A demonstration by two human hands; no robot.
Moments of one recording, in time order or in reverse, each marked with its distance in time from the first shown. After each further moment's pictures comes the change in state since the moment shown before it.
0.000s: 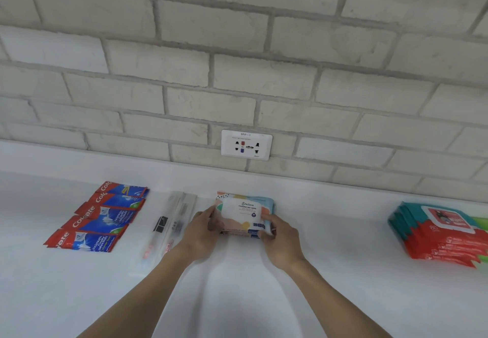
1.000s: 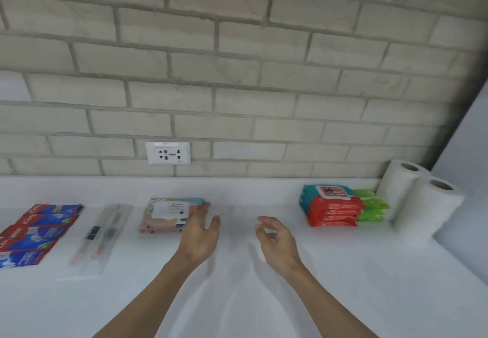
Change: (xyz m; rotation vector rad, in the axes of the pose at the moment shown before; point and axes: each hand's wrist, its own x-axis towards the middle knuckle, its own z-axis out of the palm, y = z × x) left_hand -0.112 0.159 0.094 -0.204 0.130 0.091; right_hand -0.113 0.058 -0.126 0.408 0.286 0.096
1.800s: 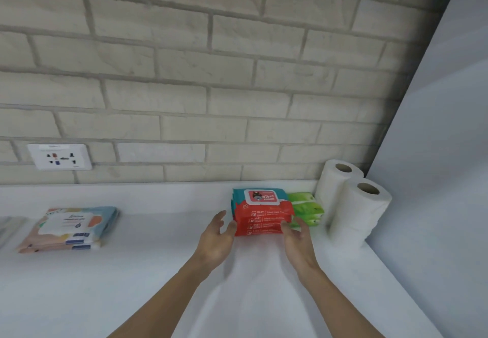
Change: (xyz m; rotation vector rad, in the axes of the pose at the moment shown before) left_hand -0.013 0.098 0.237 -0.100 -0.261 -0.164; right_hand 0.080 0.068 -0.238 0.134 0.188 0.230
